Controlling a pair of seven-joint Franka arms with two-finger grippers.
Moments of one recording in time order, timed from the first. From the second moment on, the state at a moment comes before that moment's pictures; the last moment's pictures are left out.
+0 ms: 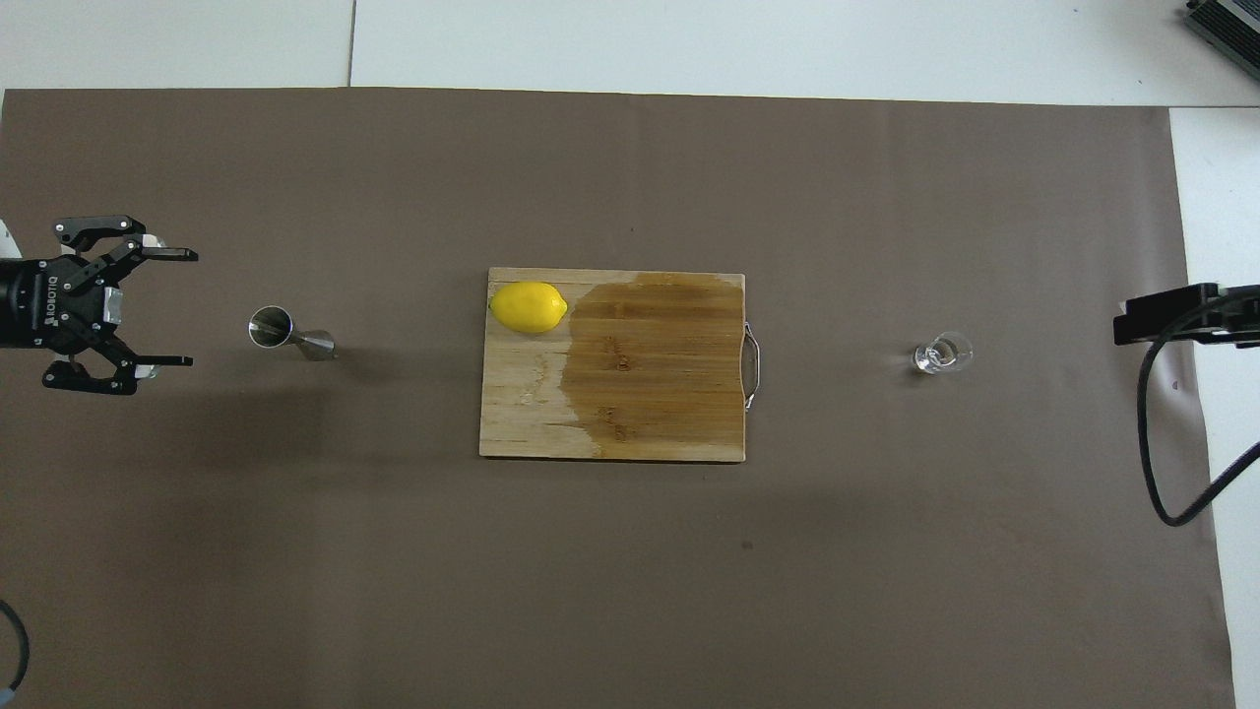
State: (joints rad) left arm 0.31 0.31 0.07 -1.79 -1.25 1.29 -0.90; right arm 0.05 -0.07 -0.07 -1.58 -0.01 1.55 0.03
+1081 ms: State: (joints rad) left arm 0.31 0.41 0.05 -1.87 -1.34 1.37 -0.90; right arm 0.05 -0.07 -0.07 -1.58 -0.01 1.55 0.03
